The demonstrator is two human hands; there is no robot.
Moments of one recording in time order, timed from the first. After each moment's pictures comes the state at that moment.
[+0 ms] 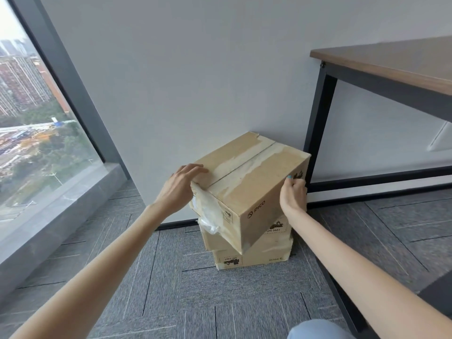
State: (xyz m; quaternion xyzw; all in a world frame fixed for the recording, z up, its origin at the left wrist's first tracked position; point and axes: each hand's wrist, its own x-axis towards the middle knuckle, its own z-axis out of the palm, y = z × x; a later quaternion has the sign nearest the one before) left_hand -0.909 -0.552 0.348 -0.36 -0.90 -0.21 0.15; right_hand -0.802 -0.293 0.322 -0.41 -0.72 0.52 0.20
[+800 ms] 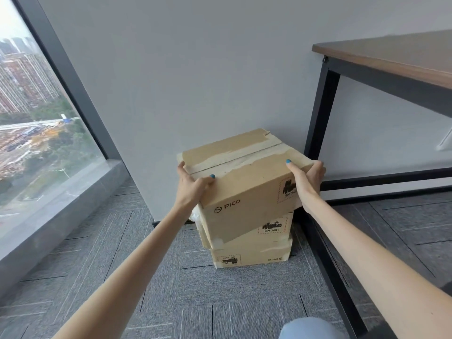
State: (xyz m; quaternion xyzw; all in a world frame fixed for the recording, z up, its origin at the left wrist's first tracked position) left_hand -0.876 -0.500 0.348 -0.03 -0.78 -0.62 -0.04; right_hand -0.821 -0.228 0.319 -0.29 -0.70 0.58 0.29
